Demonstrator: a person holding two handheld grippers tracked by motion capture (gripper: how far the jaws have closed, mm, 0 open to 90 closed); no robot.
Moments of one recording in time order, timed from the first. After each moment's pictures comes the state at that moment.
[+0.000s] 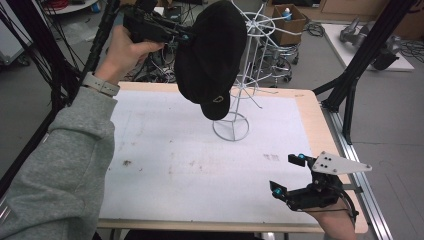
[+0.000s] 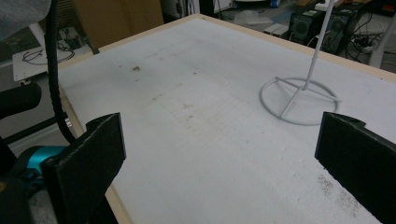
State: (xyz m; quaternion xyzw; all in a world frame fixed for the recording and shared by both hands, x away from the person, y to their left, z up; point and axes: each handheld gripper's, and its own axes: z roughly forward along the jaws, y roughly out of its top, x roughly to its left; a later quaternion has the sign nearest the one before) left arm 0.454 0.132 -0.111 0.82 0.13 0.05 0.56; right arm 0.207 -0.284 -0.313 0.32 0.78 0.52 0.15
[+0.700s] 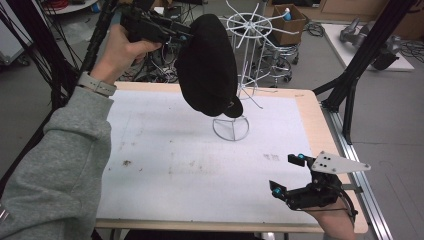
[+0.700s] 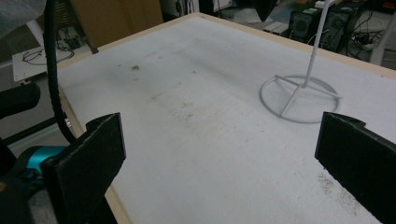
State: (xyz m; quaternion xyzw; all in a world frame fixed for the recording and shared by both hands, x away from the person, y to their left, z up) left arm 0.453 0.136 -0.108 0.81 0.13 0.03 0.57; right arm 0.209 -0.284 -0.315 0.32 0.78 0.52 0.15
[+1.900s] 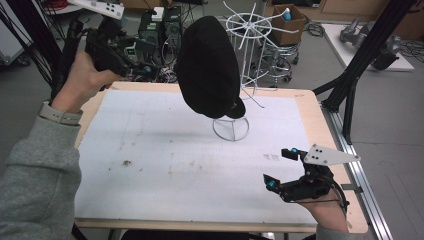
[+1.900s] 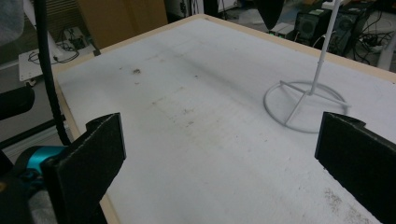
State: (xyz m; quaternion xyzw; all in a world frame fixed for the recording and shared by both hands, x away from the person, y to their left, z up) left arm 0.395 0.189 -0.132 0.82 0.15 0.05 0.55; right arm 0.226 -0.274 -0.315 0.31 0.78 0.53 0.14
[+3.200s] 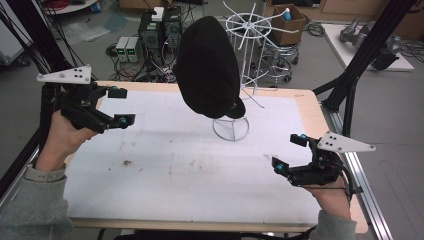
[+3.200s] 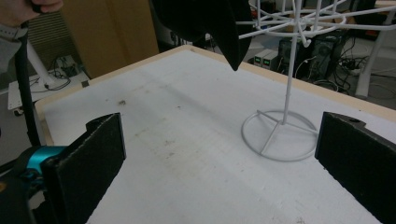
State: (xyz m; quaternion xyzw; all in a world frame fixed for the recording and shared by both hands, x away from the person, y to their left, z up) left arm 0.329 0.247 -0.224 0.79 0.22 0.09 0.57; right arm 0.244 -0.291 -0.299 0.32 0.74 0.56 0.17
